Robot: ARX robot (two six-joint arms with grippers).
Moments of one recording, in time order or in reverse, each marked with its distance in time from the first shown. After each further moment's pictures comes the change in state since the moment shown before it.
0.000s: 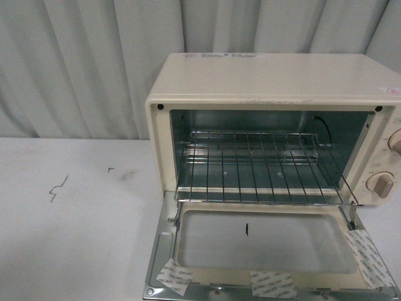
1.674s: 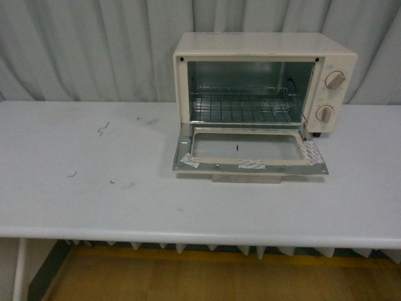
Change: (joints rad) left arm 0.000 0.000 0.000 -0.002 0.000 0.000; right arm 0.000 0.002 0.000 -0.002 0.000 0.000
